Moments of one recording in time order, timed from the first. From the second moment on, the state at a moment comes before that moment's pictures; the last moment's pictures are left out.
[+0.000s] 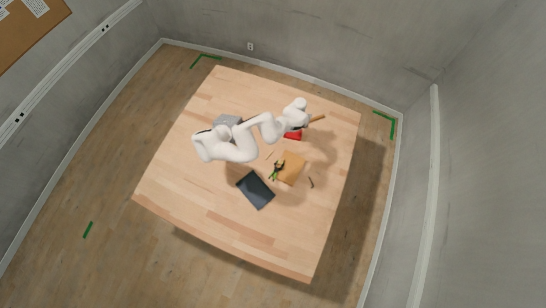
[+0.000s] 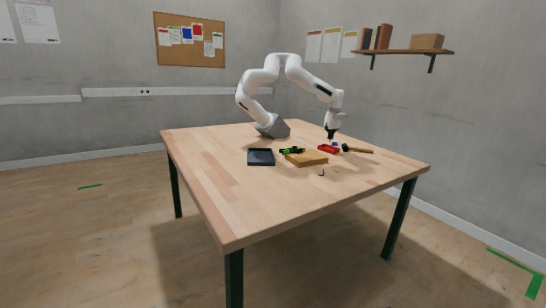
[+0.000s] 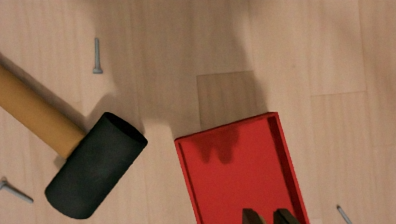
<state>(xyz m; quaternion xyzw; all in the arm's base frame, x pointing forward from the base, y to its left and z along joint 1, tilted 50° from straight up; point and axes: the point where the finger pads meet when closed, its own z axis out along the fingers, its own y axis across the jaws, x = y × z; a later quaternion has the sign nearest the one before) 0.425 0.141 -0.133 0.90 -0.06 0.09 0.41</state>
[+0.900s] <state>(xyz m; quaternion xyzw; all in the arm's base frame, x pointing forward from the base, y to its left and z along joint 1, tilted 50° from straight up) 0.428 0.120 -0.151 0.90 -0.06 0.09 0.41</state>
